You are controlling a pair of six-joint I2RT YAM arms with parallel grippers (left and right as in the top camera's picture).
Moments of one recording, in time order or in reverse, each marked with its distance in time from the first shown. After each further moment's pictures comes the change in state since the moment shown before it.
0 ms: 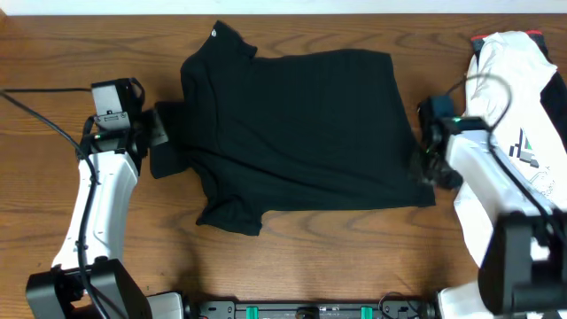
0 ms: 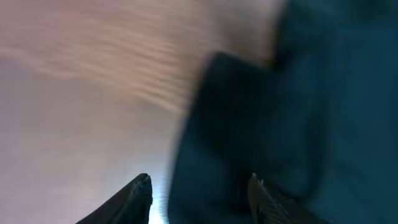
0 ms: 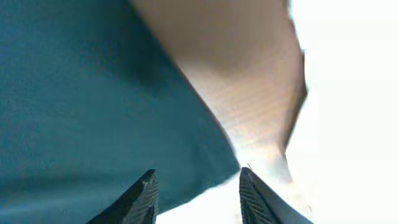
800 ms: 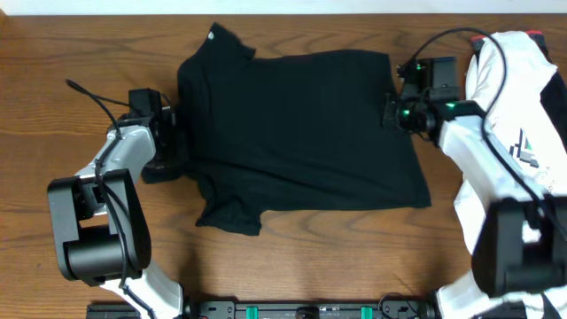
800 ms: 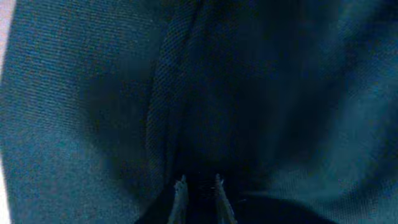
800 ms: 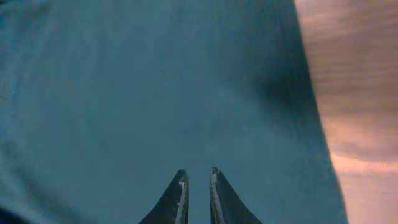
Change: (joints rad) left arm -0.014 0.351 0.020 -0.060 0.016 0.042; right arm 0.037 0.145 0.080 0.526 -0.420 -0.170
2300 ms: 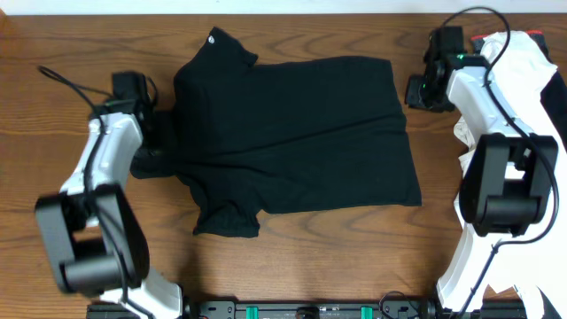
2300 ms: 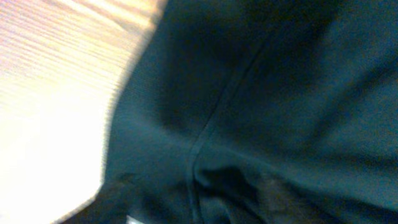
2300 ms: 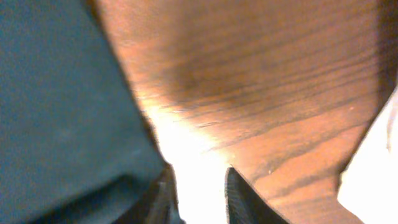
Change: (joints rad) left arm 0.024 -0.088 0.175 -0.206 -0.115 -0.066; right arm -0.112 0.332 0.472 -0.397 0.286 -0.034
